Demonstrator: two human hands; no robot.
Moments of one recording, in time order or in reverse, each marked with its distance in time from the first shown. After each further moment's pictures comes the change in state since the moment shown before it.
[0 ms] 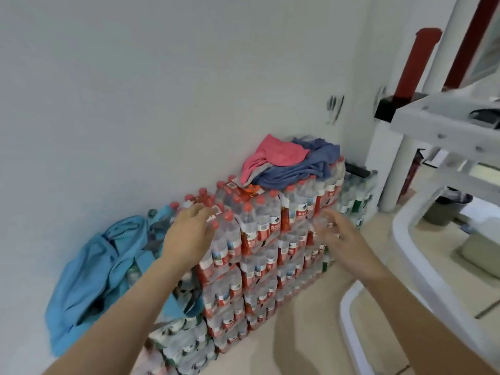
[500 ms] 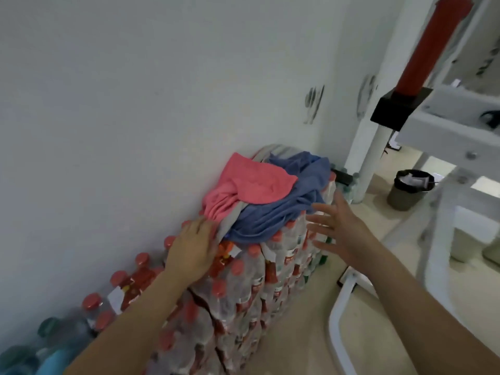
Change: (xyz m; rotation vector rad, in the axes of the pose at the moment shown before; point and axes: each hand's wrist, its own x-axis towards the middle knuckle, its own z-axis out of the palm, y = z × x) left_hand 0.287 -0.038 0.180 -0.048 -0.231 0.206; right_hand 0.296 0.011 -0.009 0.624 0.061 0.478
